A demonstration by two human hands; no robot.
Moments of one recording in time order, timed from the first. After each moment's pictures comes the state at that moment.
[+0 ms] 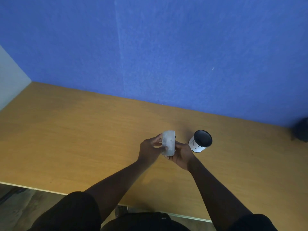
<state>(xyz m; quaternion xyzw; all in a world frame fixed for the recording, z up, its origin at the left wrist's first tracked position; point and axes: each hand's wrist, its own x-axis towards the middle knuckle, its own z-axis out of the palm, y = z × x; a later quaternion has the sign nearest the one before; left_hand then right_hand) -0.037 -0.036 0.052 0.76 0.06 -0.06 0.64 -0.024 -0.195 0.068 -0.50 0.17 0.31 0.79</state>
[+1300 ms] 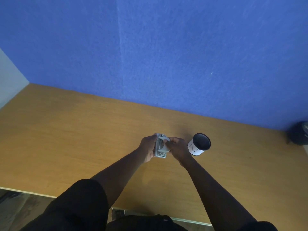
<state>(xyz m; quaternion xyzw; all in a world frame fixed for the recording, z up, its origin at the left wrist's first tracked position) 0.004 -0.037 0.066 0.52 0.30 -0.25 0.76 -0.010 -0.176 0.079 -0.80 0.12 0.14 0.57</state>
